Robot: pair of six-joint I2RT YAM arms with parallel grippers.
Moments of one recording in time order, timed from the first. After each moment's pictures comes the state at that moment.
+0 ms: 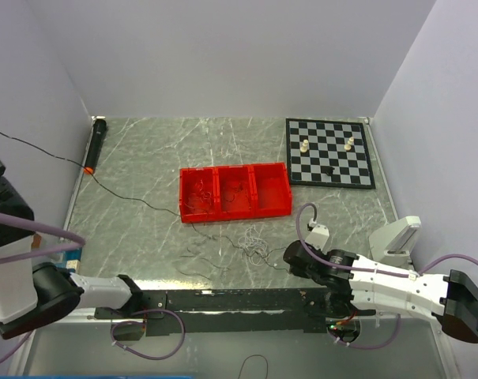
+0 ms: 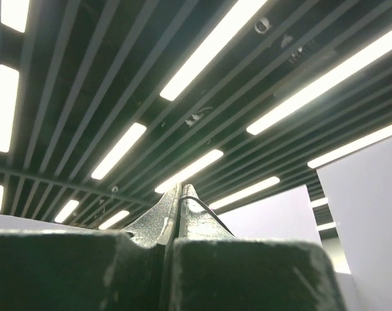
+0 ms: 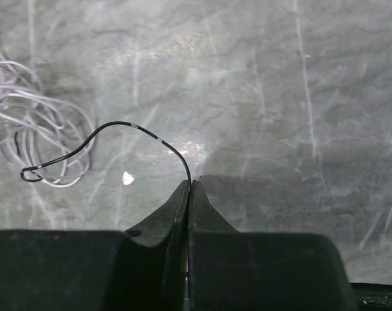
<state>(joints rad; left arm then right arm) -0.75 1.29 2.37 0.54 -0.16 1.68 1.09 0.77 0.34 -0.68 0.46 1.23</state>
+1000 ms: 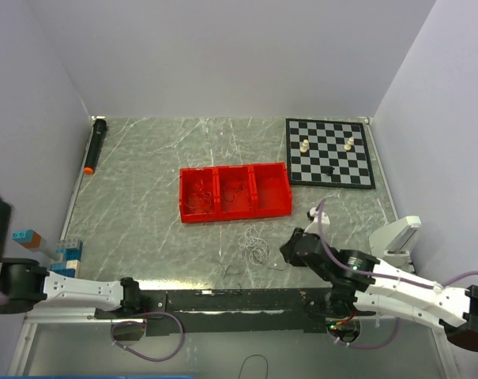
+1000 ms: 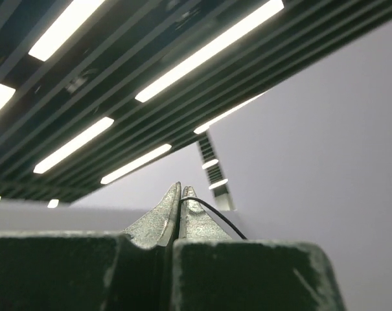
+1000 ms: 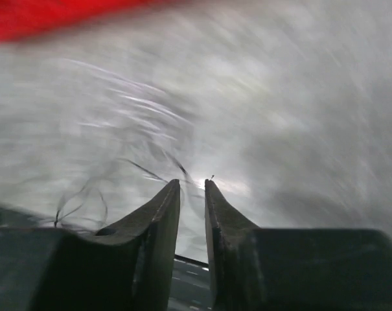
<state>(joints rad) -1.39 0.98 1.98 0.54 -0.39 2.00 1.10 0.60 0.40 -0.65 0.49 1.06</state>
